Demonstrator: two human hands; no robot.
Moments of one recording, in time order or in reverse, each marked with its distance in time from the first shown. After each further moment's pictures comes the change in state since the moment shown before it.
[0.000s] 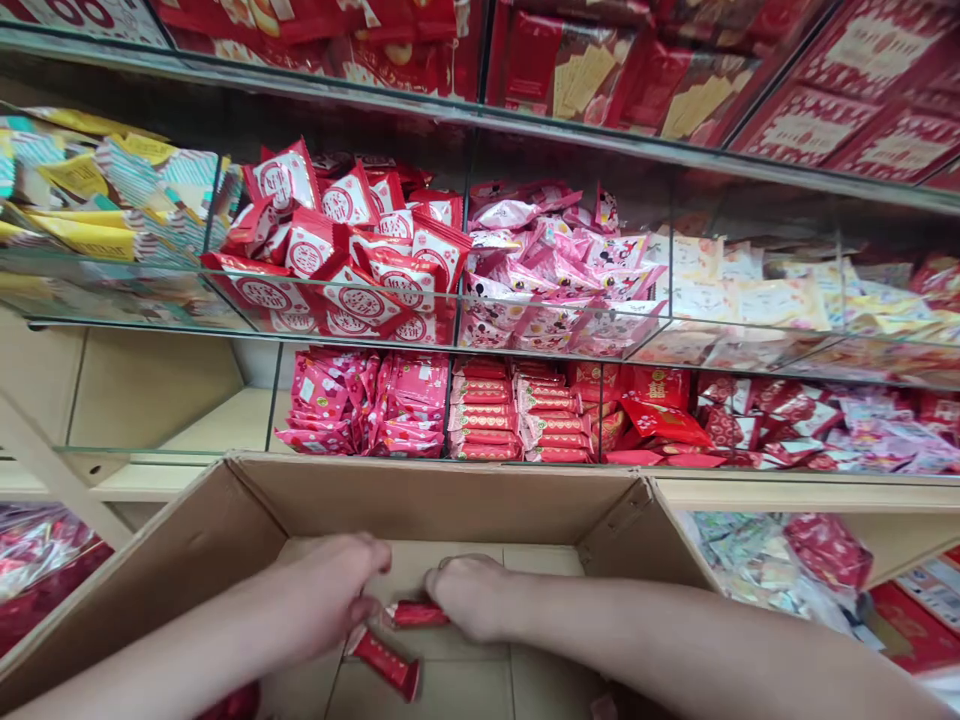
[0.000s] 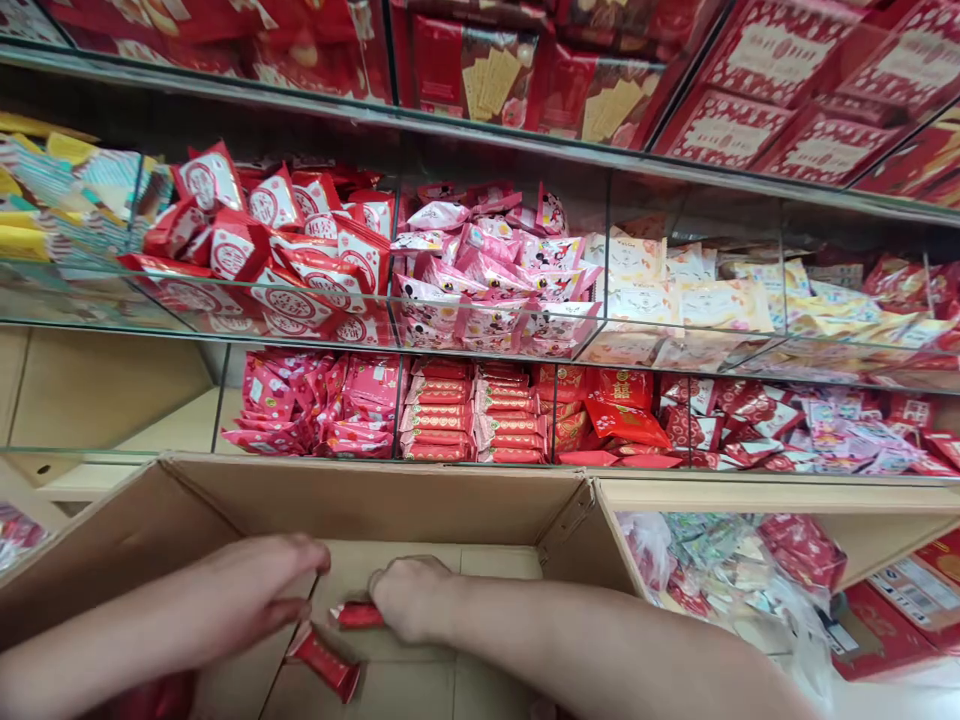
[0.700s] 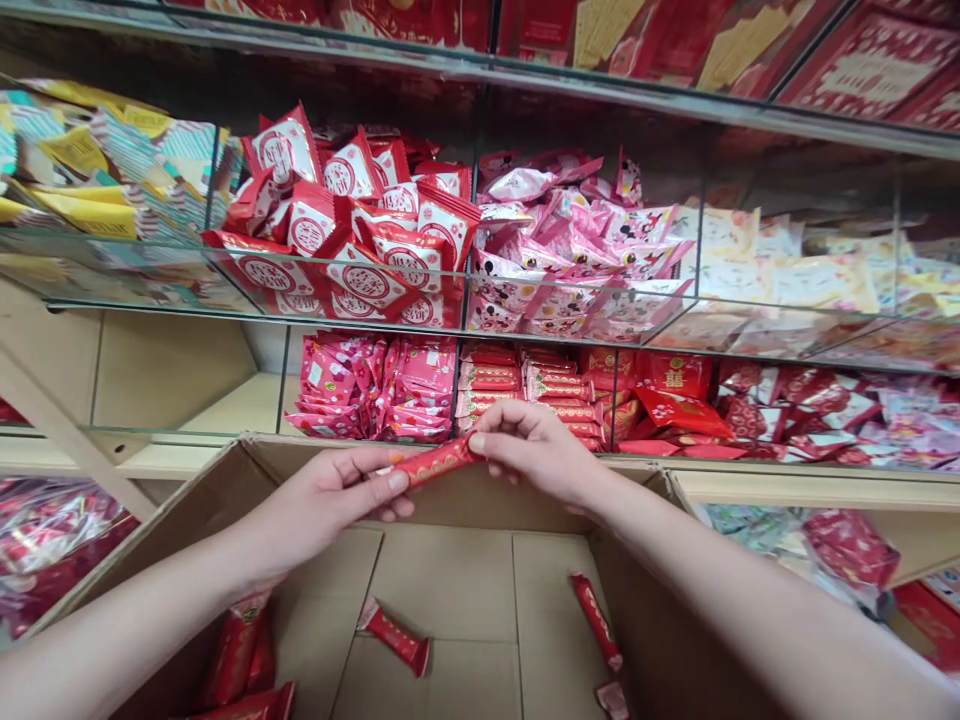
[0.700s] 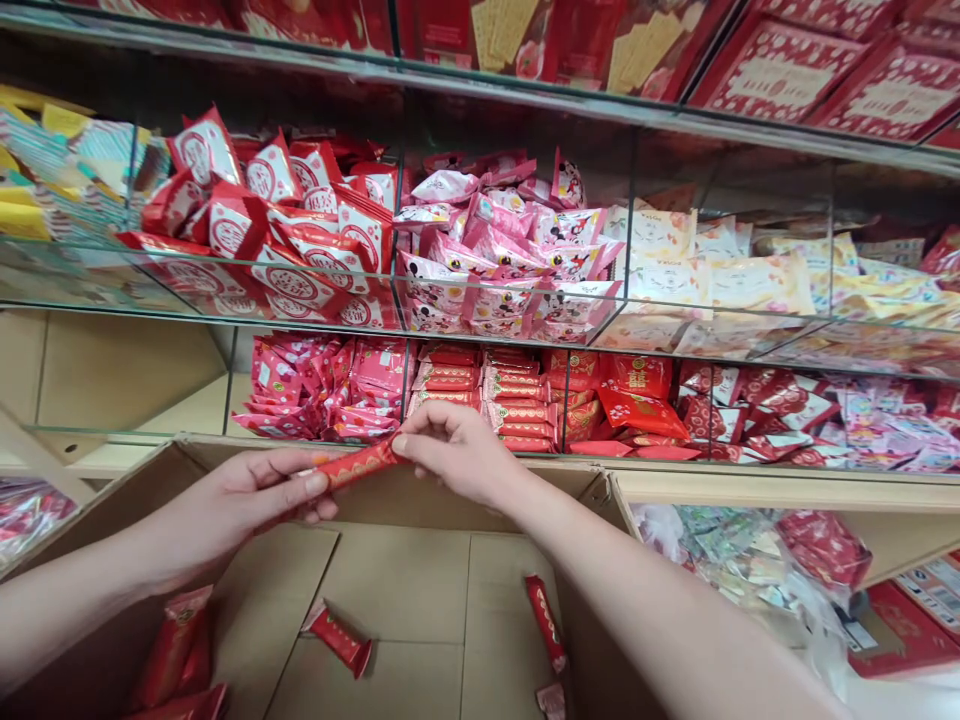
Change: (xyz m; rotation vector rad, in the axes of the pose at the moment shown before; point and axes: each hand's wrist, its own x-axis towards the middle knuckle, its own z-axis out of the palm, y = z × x) left_hand 0.008 0.025 -0.037 -0.995 0.173 0.014; right_hand -0.059 0.029 -0.096 1.313 0.714 -0.084
